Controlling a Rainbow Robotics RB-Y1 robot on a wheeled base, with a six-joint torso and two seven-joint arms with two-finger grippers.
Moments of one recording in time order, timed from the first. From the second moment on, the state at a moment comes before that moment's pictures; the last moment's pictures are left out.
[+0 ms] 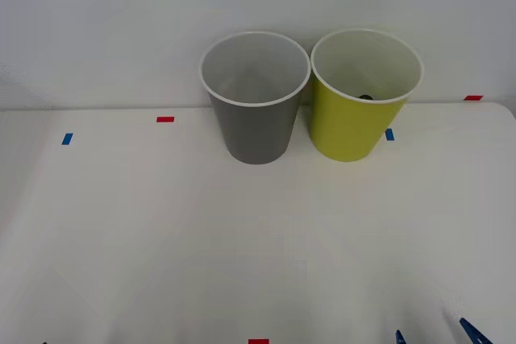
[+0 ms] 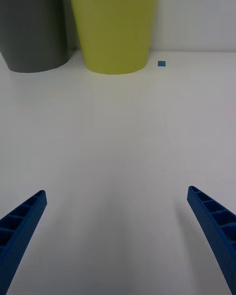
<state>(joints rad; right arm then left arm) 0.92 -0.49 0.30 -1.83 -0.20 -0.59 1.54 1.02 0.56 -0.37 -1.89 0.47 -0.68 -1.78</state>
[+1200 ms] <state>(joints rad) 0.92 -0.49 0.30 -1.83 -0.20 -0.59 1.54 1.02 0.56 -0.37 -1.89 0.47 -0.68 -1.78</state>
